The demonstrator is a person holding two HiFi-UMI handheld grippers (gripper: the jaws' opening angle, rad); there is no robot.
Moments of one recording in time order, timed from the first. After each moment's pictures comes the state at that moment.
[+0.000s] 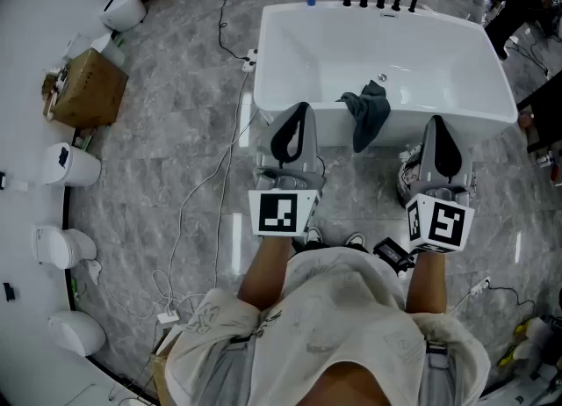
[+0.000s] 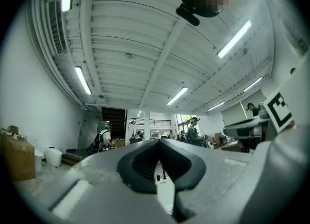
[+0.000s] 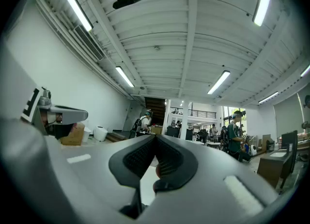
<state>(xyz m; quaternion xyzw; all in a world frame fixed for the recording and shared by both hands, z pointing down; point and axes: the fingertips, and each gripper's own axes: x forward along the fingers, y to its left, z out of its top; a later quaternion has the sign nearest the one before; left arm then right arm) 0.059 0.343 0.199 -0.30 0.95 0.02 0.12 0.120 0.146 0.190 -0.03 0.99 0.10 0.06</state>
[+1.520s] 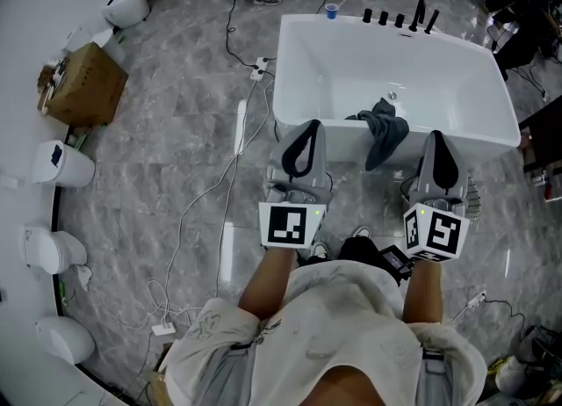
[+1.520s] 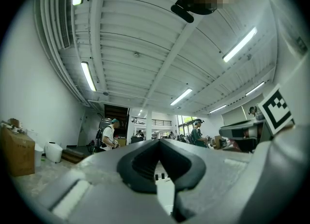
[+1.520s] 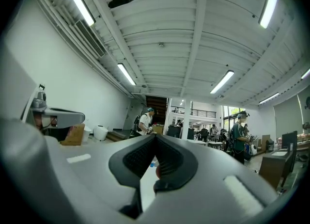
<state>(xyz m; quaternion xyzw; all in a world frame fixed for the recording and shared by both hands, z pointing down) 0.008 0.450 0.221 -0.30 0.95 0.04 0.11 0.058 0.257 0.200 -0.03 0.99 0.10 0.06</state>
